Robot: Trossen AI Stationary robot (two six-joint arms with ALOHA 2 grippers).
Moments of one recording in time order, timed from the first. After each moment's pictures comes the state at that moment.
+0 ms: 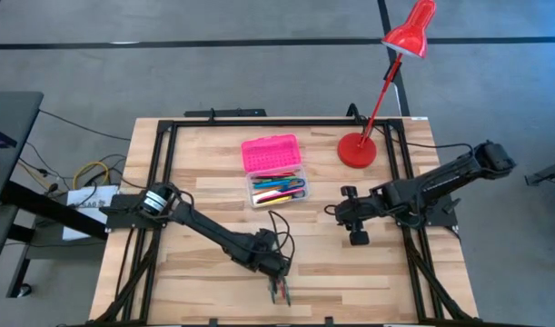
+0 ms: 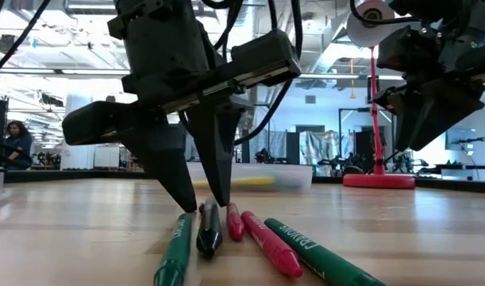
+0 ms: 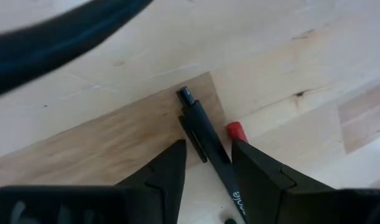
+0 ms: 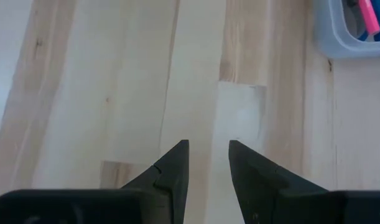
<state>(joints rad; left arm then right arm) -0.44 2.13 1.50 -0.69 -0.17 -1.64 0.27 1.20 0.61 -0.48 0.08 0.07</state>
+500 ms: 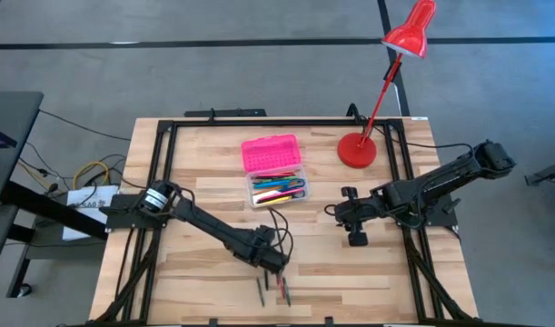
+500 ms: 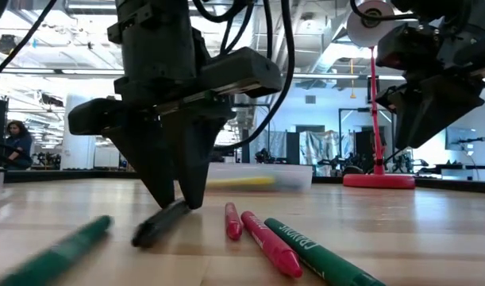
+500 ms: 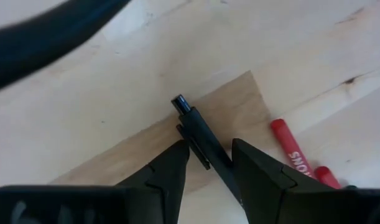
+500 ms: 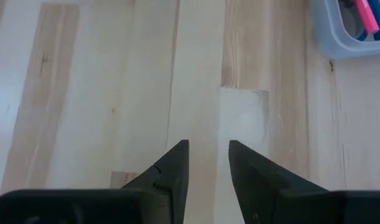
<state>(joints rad) -0.40 2.13 1.50 -0.82 -0.13 -1.48 0.29 1.20 0.61 -0.47 0.09 0.13</state>
